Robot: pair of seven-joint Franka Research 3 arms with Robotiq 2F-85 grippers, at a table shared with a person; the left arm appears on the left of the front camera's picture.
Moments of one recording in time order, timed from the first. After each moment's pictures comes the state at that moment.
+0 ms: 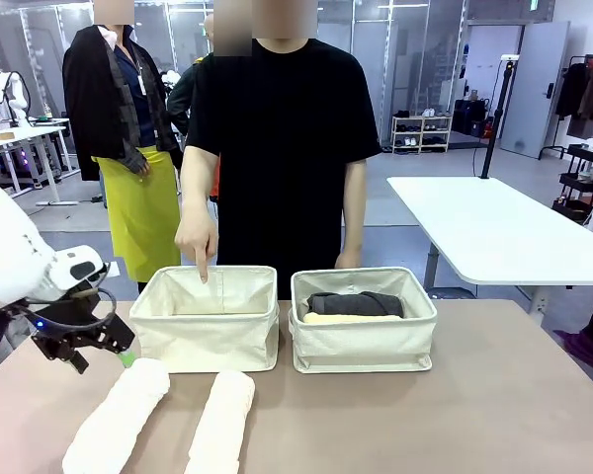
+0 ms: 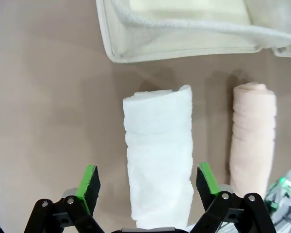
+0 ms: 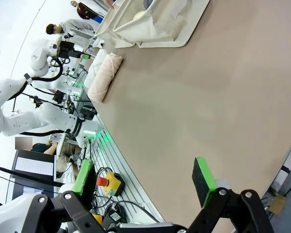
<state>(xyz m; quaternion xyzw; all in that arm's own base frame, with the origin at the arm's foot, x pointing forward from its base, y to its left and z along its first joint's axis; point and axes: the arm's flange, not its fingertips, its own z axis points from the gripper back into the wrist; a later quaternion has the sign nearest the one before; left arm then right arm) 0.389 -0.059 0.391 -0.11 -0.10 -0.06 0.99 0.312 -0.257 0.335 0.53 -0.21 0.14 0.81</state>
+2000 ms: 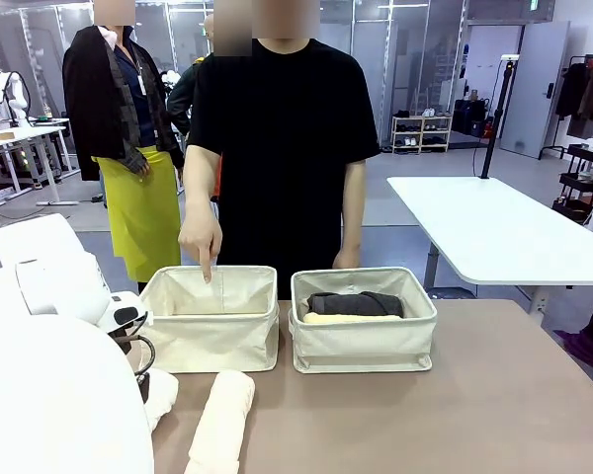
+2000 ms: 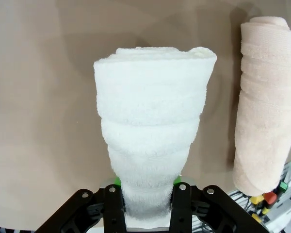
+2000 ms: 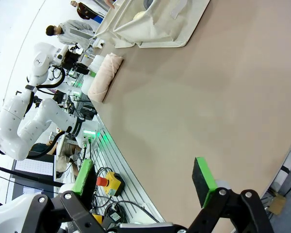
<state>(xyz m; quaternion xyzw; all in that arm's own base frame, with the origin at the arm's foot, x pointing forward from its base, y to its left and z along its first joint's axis) 0.351 -0.116 0.351 -0.08 -0.01 -0.08 0.99 0.312 -0.257 0.336 0.53 -0.21 0.14 0.81</state>
